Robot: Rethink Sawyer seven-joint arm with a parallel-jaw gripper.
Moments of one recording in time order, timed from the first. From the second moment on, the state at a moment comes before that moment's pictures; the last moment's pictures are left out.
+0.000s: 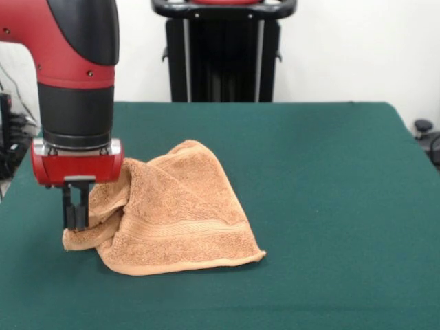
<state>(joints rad) -0.64 -0.48 0.32 1.37 -0.54 0.45 1.36</state>
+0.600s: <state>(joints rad) -0.64 -0.43 0.33 1.34 -0.54 0.46 1.36</state>
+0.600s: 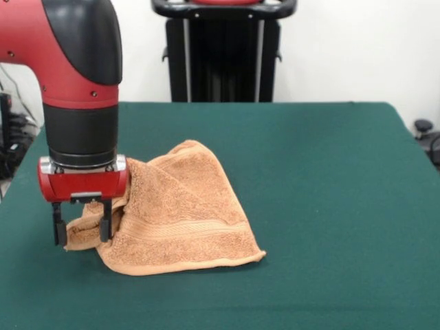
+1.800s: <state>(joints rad) -0.64 -0.42 0.33 1.31 -0.54 0.54 1.36</state>
